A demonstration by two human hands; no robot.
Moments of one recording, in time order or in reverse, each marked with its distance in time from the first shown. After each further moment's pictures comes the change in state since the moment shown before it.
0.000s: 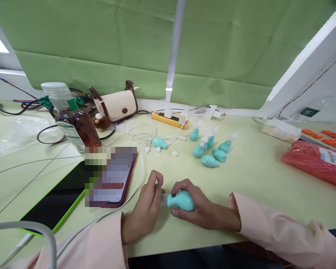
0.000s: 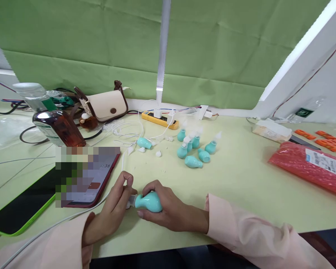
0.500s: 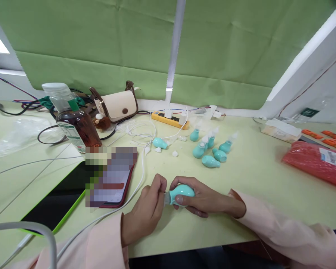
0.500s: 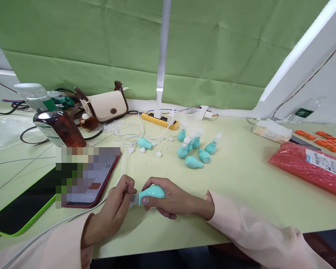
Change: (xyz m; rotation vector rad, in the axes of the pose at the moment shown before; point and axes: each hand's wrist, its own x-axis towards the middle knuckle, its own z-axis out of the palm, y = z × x) left_hand -0.002 -0.007 -0.008 0.301 -0.045 0.161; right_hand 0.015 0.001 -0.016 0.613 -0.318 0.389
